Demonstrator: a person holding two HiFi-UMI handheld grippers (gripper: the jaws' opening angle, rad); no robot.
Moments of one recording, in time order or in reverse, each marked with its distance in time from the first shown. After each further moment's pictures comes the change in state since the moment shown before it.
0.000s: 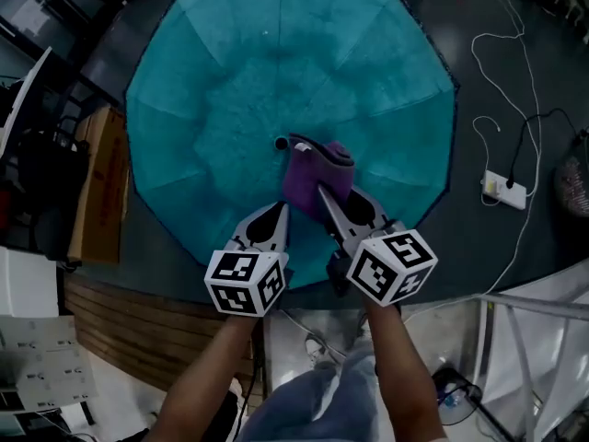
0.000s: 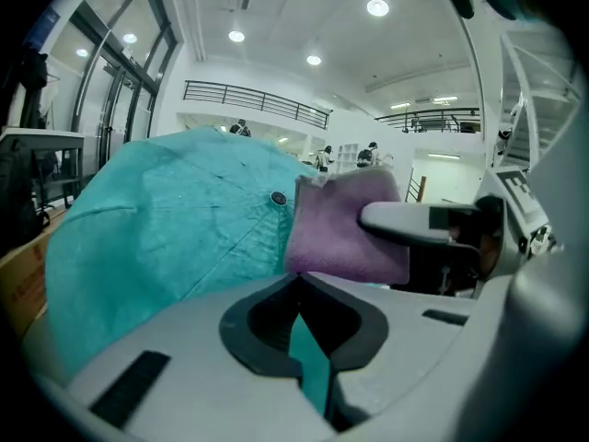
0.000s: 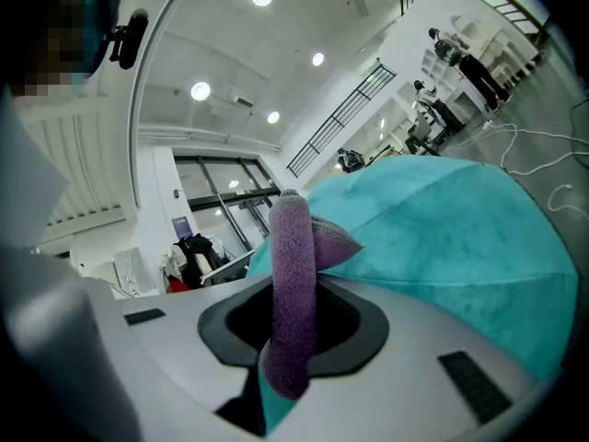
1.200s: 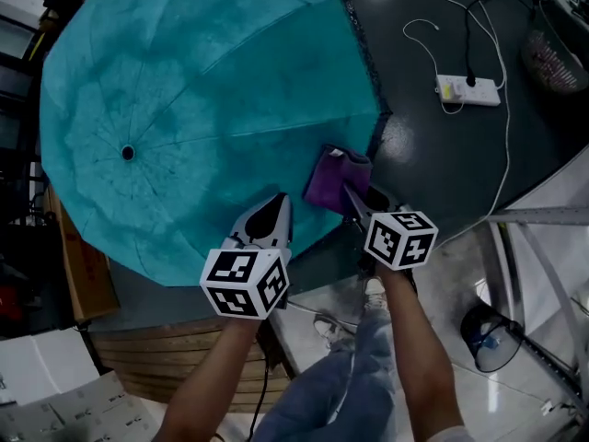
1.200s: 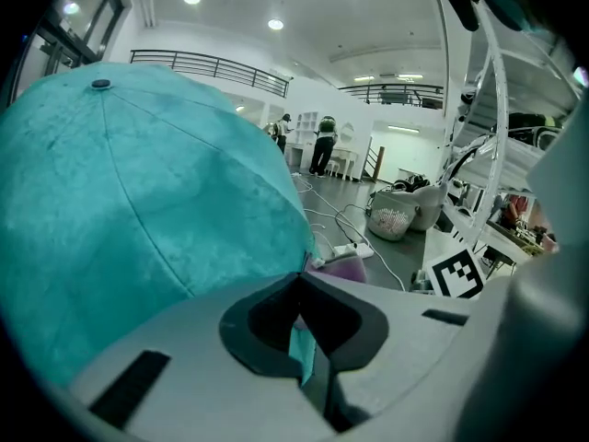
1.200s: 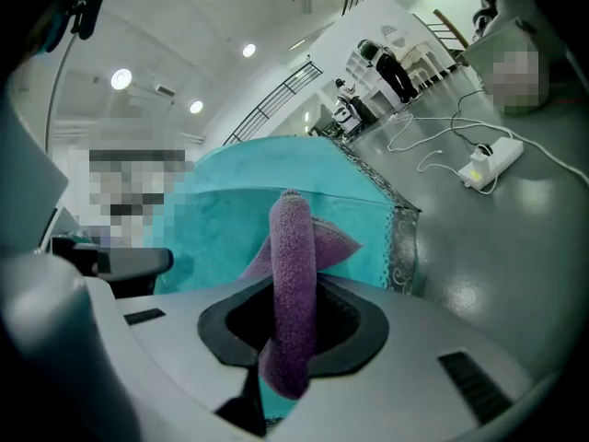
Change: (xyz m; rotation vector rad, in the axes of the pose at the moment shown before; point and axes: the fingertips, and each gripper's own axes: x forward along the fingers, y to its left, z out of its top) left arm 0.097 -0.163 -0.106 0.138 0.181 -0.233; right arm -0.173 -0.252 -0.140 0.219 0.063 -0.431
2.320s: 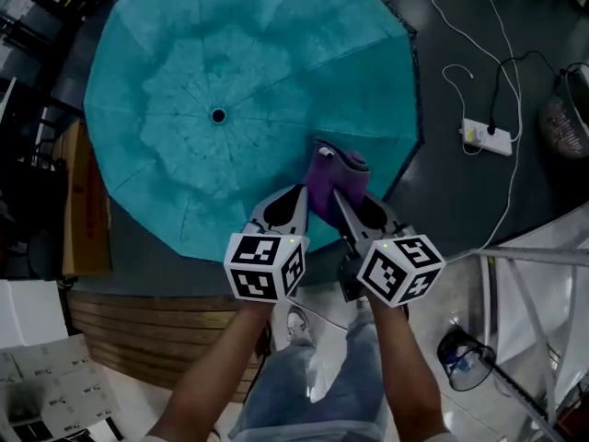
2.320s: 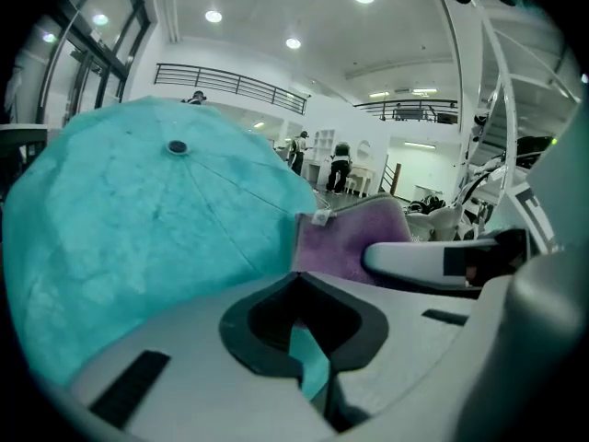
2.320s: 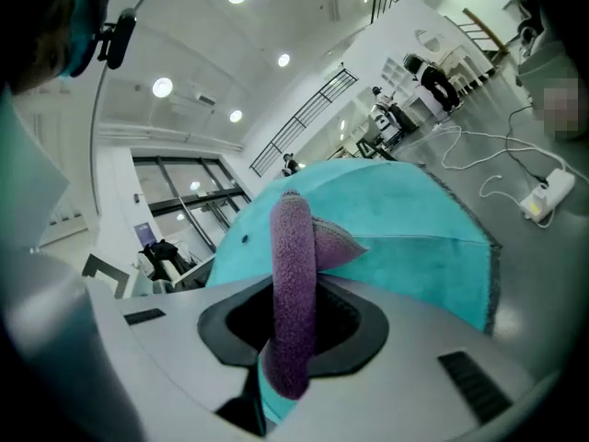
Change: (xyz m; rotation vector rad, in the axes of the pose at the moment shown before) left arm -0.076 0.048 0.036 -0.068 -0.097 0.094; right arm -0.027 0.201 0.053 -0.106 -0.058 0.200
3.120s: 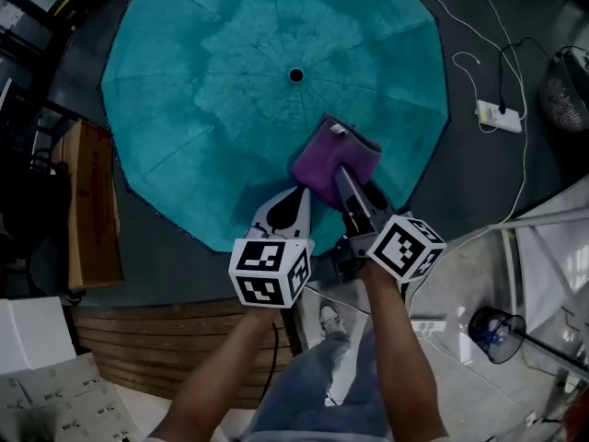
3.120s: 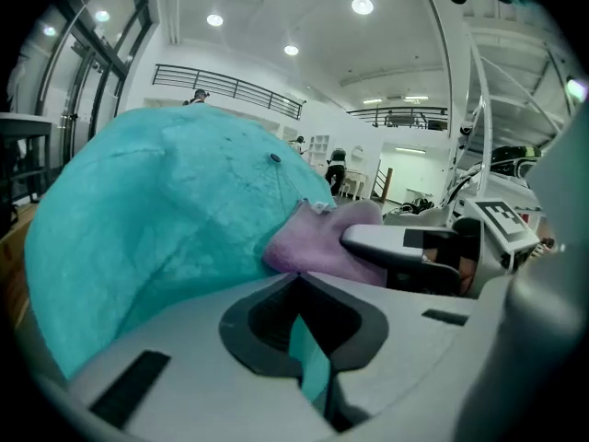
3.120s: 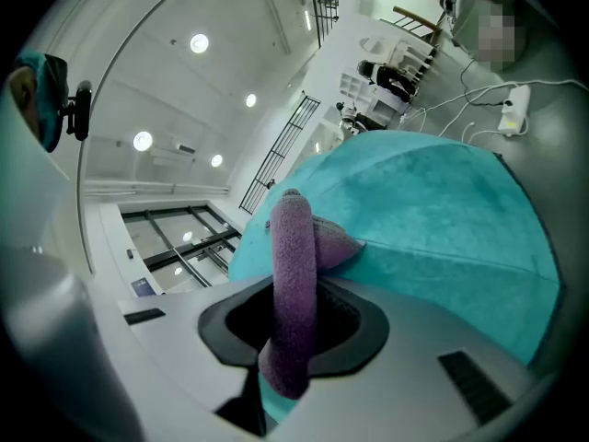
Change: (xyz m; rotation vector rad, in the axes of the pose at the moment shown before) left arm -0.094 0.108 -0.040 0.012 -0.025 -0.048; right arm 0.064 0.091 -0.071 0.269 -0.205 0.016
